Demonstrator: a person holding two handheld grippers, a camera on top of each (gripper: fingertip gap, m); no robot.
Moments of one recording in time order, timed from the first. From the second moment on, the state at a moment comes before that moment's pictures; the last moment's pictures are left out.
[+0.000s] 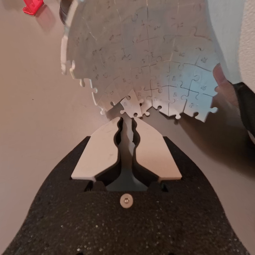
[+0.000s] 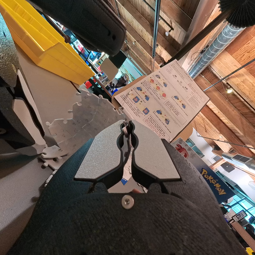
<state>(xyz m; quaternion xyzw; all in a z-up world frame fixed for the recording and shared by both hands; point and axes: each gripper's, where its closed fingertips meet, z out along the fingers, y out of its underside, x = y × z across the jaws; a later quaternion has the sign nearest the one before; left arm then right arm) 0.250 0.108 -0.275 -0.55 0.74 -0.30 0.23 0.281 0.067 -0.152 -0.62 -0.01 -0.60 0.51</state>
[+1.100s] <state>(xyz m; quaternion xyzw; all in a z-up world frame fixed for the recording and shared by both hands) 0.253 0.092 -0.271 -0.54 0.74 -0.31 0.24 0.281 0.067 -0.152 -0.62 -0.01 -0.60 0.51</state>
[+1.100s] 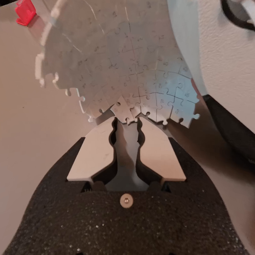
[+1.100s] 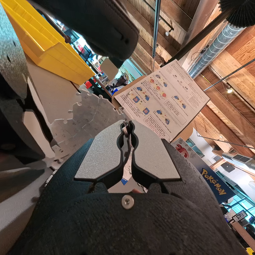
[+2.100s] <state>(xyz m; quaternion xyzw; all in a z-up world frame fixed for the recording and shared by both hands) 0.252 0.098 -0.275 -0.61 0.70 -0.30 0.22 0.281 0.068 -0.153 -0.62 -0.01 -0.60 0.51</state>
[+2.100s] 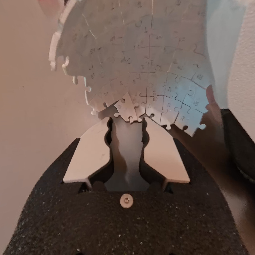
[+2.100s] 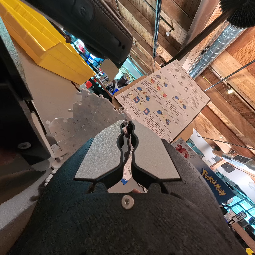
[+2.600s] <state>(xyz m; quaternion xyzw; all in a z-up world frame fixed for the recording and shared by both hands) 0.248 0.098 -0.276 -0.58 0.73 -0.30 0.21 0.281 0.068 -0.153 -0.62 -0.01 -0.59 0.51</state>
